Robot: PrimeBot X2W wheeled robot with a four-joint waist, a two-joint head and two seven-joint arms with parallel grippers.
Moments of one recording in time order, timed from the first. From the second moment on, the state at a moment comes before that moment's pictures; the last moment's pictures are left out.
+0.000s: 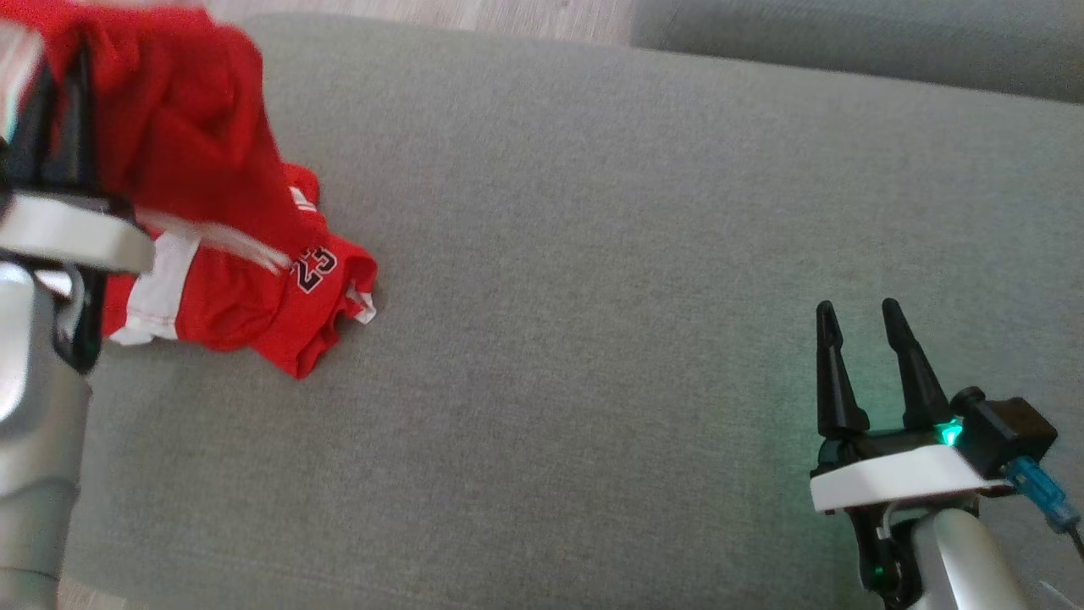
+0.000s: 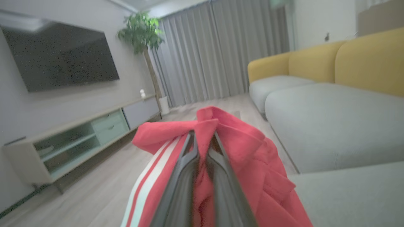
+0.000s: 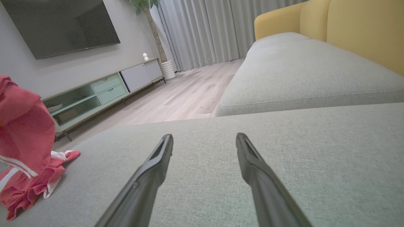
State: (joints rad) left arm -0.73 0.42 -0.20 0.62 -0.28 -0.13 -0.25; right arm -0.07 -0.05 0.07 0.20 0.25 0.12 -0.25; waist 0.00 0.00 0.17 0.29
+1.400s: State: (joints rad) left arm -0.82 0.06 -0.58 0.55 -0.25 -0.12 -0.21; right arm -0.17 -0.05 0.21 0.17 0.39 0.12 -0.25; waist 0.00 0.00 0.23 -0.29
